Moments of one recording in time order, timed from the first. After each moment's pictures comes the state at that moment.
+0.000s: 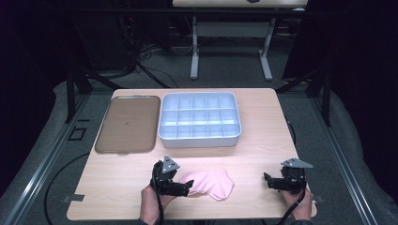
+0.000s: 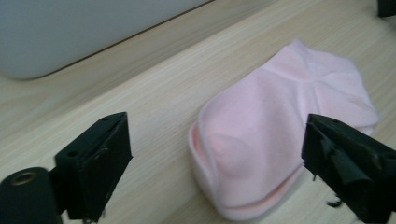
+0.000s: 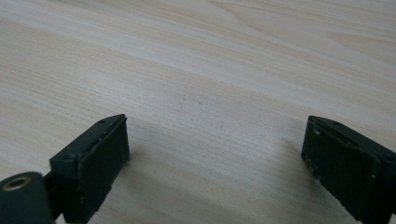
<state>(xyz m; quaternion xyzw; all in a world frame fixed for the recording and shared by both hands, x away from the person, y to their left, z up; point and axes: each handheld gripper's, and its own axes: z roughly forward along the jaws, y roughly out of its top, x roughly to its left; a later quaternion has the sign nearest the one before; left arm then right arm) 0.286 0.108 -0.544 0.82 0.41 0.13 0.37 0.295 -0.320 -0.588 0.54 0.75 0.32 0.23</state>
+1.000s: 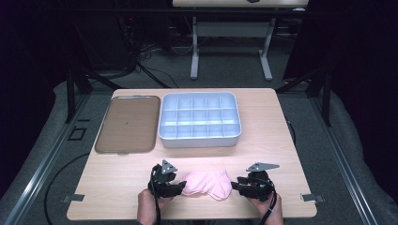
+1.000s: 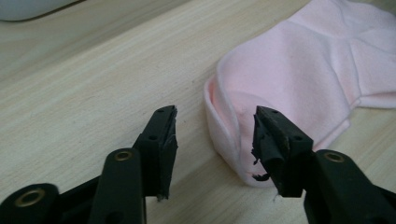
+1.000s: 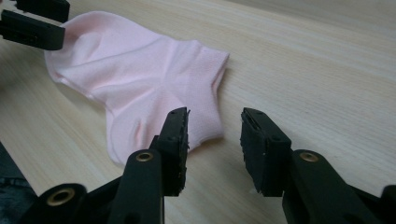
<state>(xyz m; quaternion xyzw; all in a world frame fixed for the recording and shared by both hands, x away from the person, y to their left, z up) 0.287 0.110 -0.563 0.84 0.42 0.11 0.33 0.275 -0.212 -0.564 0.47 0.80 0.37 0.06</state>
